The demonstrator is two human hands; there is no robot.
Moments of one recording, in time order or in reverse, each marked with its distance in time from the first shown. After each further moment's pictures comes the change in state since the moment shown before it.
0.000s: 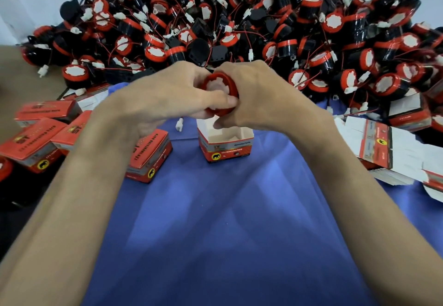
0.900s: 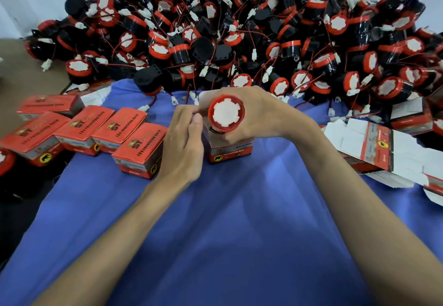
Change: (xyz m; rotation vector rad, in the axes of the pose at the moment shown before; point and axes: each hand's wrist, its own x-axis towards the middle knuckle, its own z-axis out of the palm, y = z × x) left_hand 0.009 -0.102 0.065 -0.025 0.604 0.307; right_hand -0.006 0.032 0.036 0.404 -0.138 -0.027
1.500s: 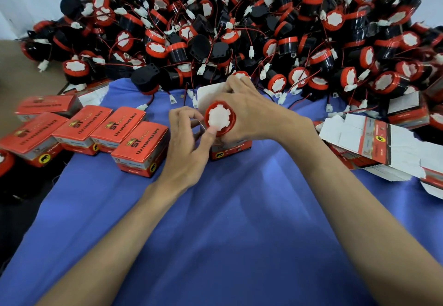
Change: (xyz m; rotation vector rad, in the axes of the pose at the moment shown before) left_hand -0.008 -0.017 0.005 -0.104 -0.061 0.110; right_hand 0.007 -0.006 0.009 -0.435 0.007 -0.101
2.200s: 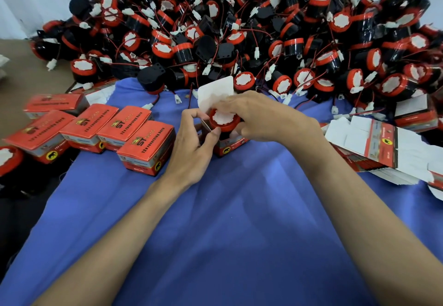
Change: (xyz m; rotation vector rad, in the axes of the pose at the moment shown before) left_hand 0.002 0.002 -0.002 -0.072 -0.057 -0.116; right_hand 0.003 -0.004 -0.008 -0.061 -0.157 -0.020
